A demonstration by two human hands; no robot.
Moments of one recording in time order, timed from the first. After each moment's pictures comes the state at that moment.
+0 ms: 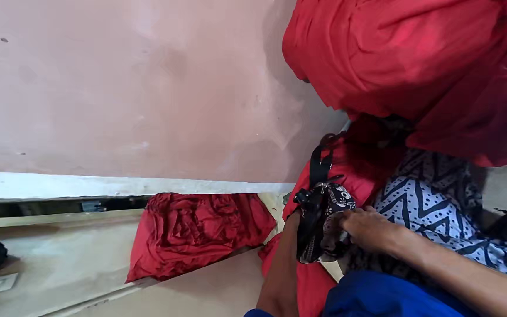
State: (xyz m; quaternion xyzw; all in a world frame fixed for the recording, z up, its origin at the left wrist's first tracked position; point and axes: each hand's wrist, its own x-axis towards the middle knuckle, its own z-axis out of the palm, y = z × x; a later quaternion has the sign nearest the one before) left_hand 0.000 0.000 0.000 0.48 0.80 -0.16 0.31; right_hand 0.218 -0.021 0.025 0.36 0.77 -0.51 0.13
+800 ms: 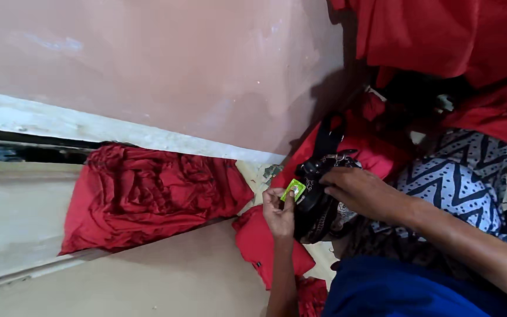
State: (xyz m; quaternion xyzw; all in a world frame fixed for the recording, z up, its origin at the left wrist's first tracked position) left_hand -0.042 -0.054 -0.011 0.51 0.67 0.47 0.26; right_hand 0.169 0.001 0.015 0.40 0.75 -0.49 -0.18
